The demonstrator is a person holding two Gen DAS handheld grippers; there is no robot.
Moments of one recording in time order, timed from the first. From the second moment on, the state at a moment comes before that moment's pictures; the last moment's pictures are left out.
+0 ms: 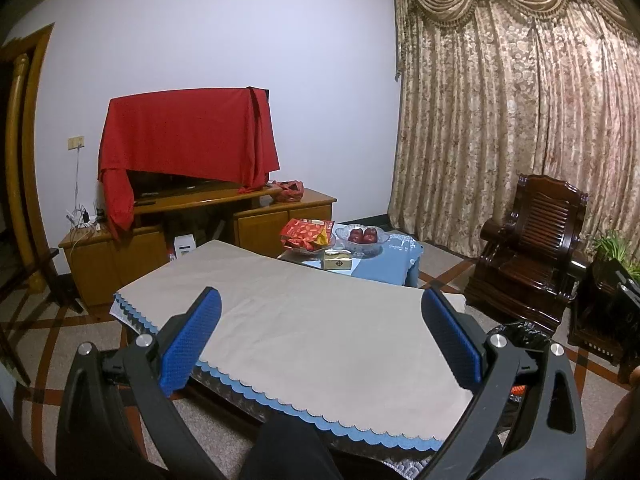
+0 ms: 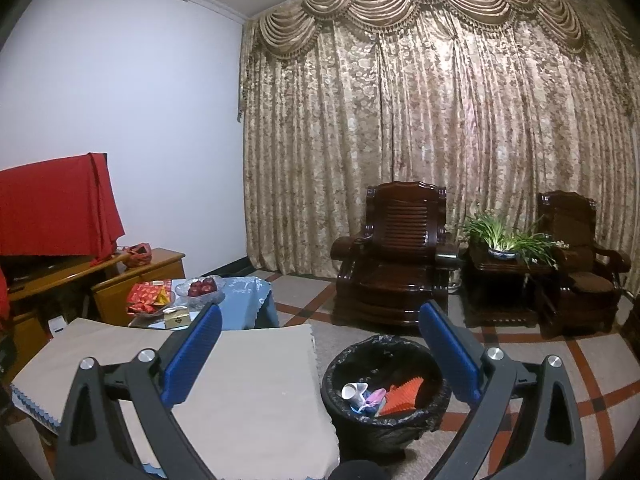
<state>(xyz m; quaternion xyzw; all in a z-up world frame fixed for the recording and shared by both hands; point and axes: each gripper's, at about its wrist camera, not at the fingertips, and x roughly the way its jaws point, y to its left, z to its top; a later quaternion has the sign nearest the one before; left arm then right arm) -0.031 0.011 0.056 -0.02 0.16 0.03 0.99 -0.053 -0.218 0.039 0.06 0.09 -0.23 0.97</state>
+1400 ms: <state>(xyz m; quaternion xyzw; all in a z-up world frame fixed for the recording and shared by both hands) -0.031 0.015 0.055 -0.02 0.16 0.04 0.99 -0.058 -0.224 0.043 0.06 0.09 -0.23 0.97</state>
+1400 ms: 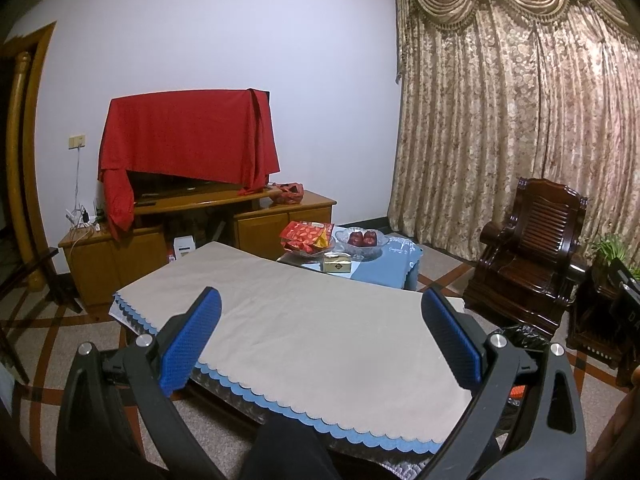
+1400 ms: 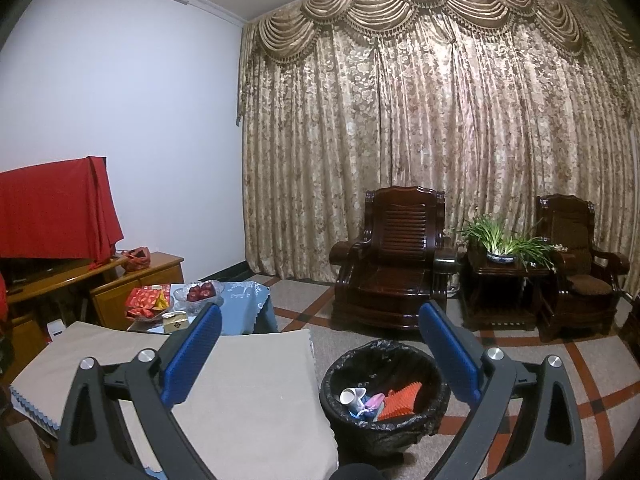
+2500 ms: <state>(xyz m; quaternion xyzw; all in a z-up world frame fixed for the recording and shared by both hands) -0.032 0.011 0.054 -0.02 0.16 0.04 0.99 -0.059 -0.226 0.036 0.06 0.09 -0.23 0.97</state>
